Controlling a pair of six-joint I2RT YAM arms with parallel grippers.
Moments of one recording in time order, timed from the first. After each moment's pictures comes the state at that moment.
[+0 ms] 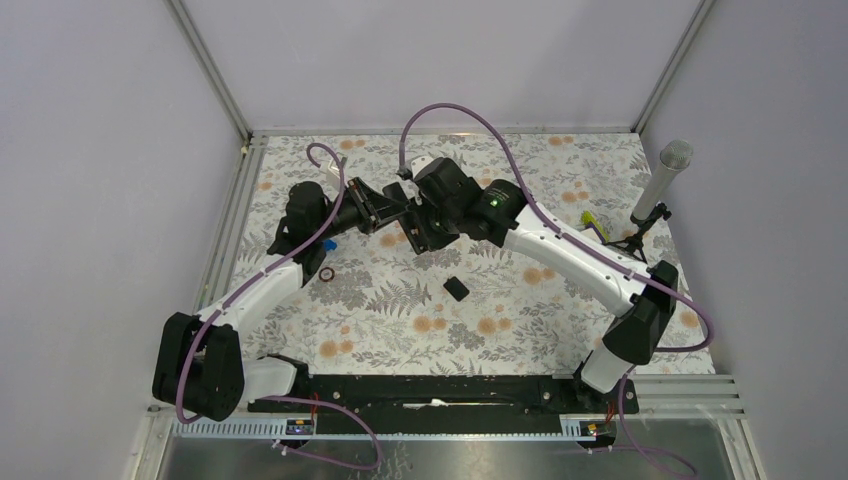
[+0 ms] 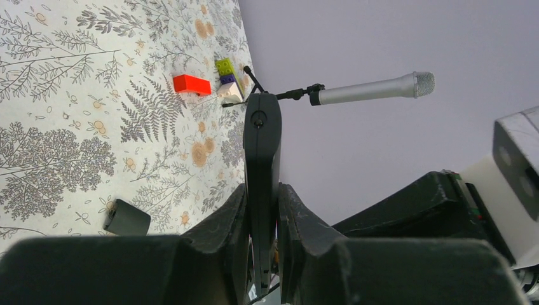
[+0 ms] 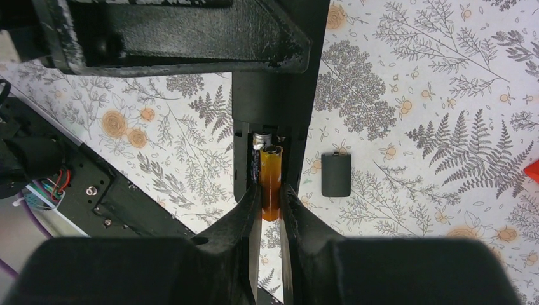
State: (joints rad) left arm -0.30 1.25 0.74 0.37 0.65 -1.11; right arm 0.93 1.65 1.70 -0.89 0.07 0.28
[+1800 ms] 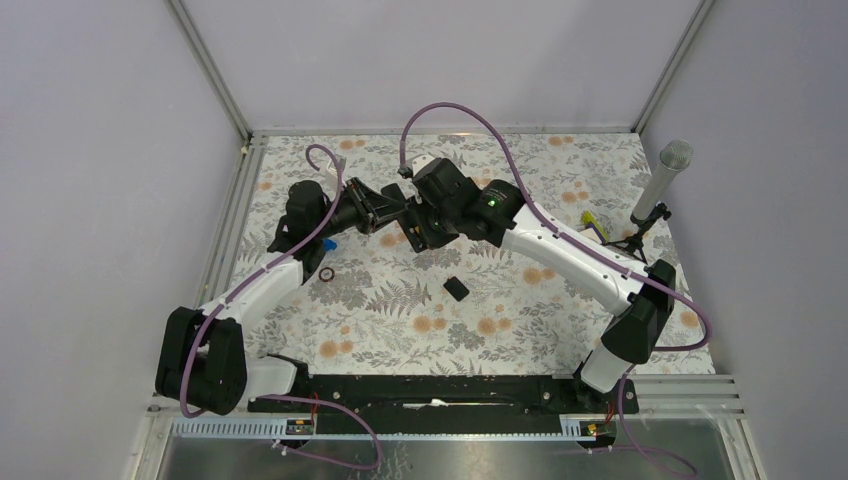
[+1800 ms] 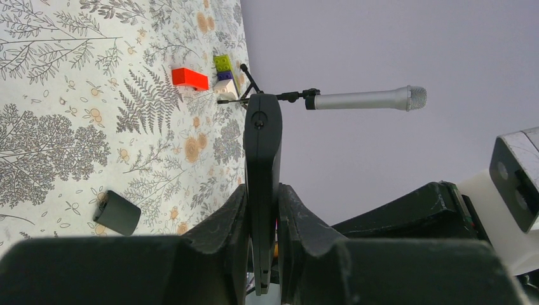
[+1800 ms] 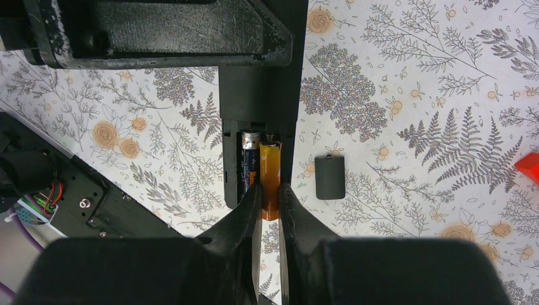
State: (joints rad) left arm -0.28 1.28 0.74 0.37 0.68 -1.19; right arm 0.93 1.67 1.70 -0.89 0.11 0.30
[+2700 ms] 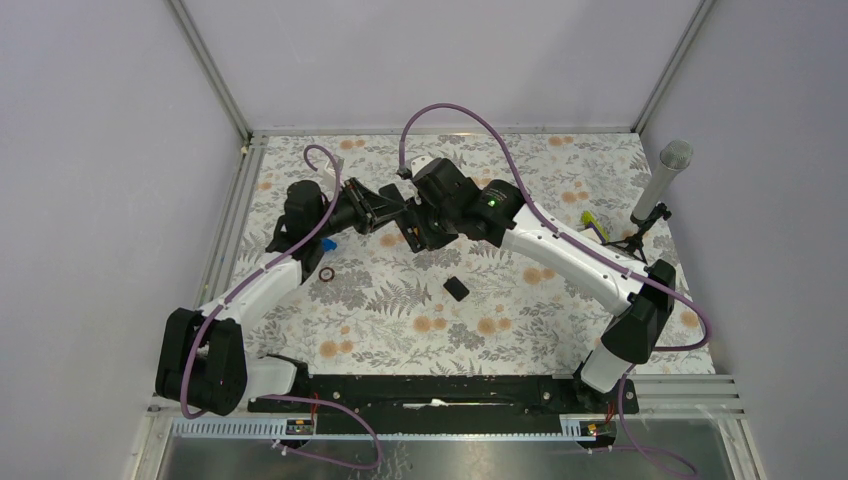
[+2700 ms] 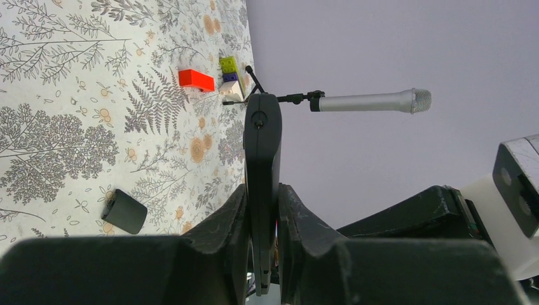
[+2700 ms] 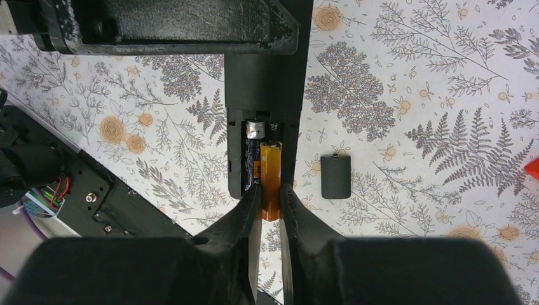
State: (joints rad) left arm -0.26 1.28 0.74 0.35 0.68 -1.18; right arm 0.93 1.67 1.70 -0.89 0.08 0.29
